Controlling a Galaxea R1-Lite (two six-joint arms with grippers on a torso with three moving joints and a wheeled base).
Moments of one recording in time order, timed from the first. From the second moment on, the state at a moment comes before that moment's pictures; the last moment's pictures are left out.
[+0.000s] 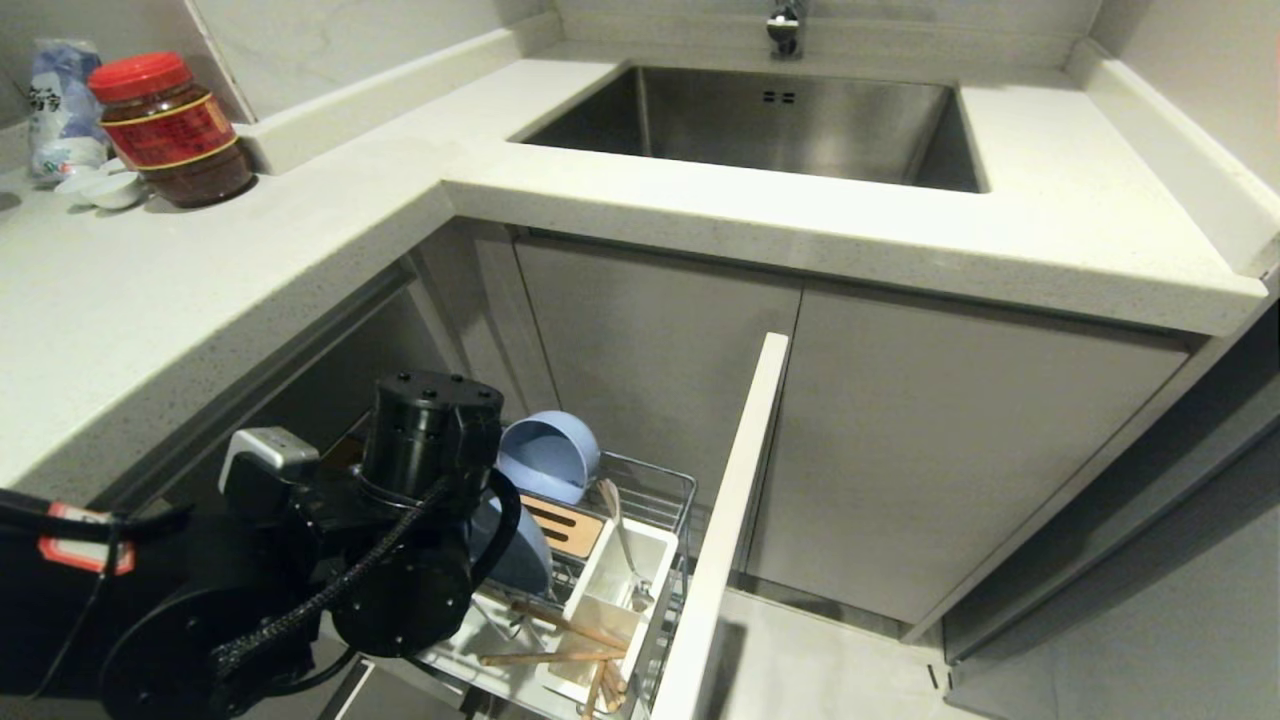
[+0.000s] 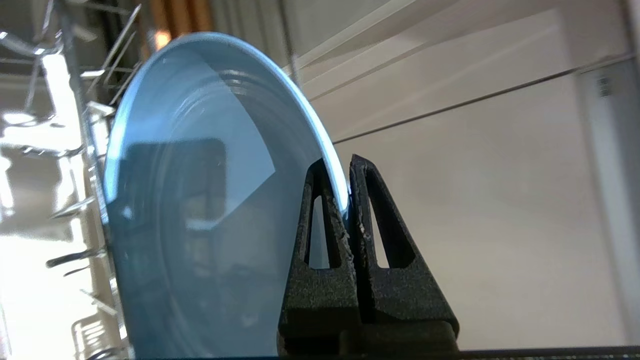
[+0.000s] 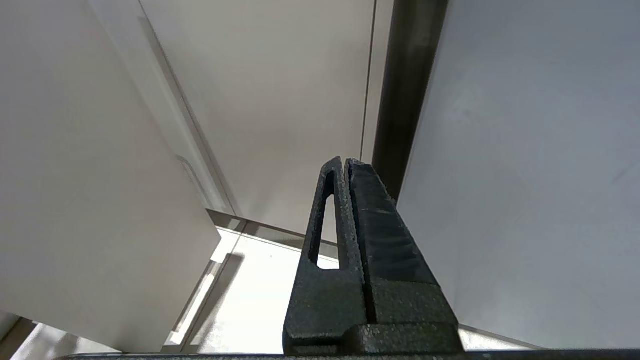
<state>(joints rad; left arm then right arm) -0.72 1.65 -0.72 -0.47 1.10 -1.40 0.00 0.00 0.00 -0.08 0.00 0.02</state>
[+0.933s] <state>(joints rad) -0.72 1.71 -0.72 -0.42 1.10 -1.41 0.00 0.00 0.00 -0.08 0.00 0.02</state>
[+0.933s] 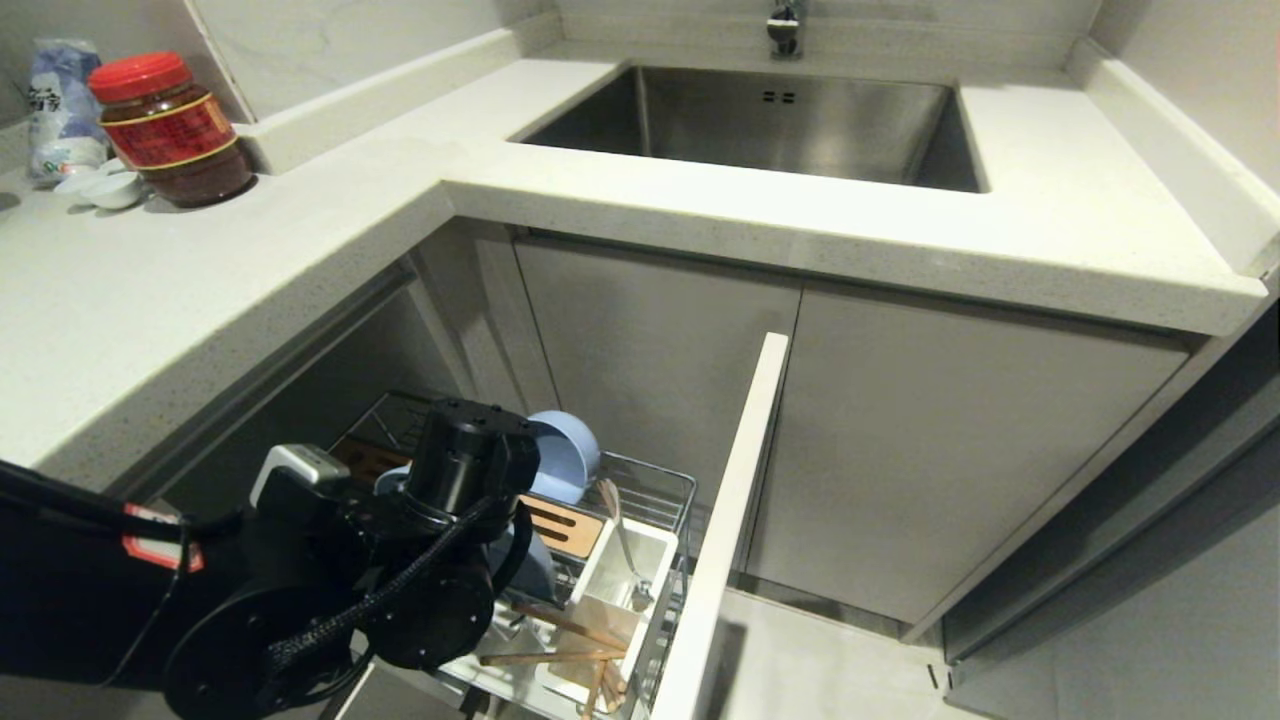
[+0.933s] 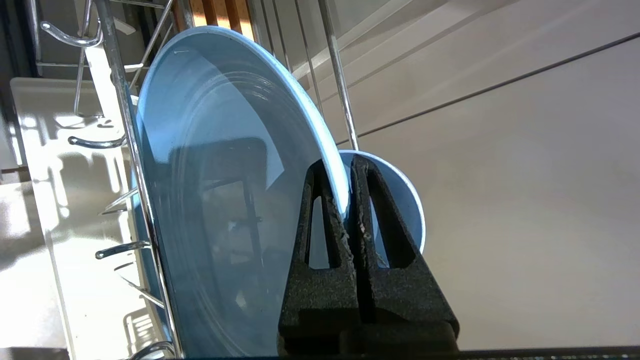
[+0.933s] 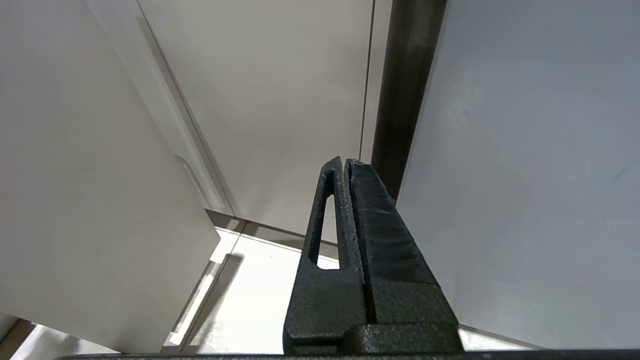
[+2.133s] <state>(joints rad) -0.84 1.49 -0.75 -0.06 1.10 -1.44 0.00 0.00 0.00 -0.08 0.00 0.02</state>
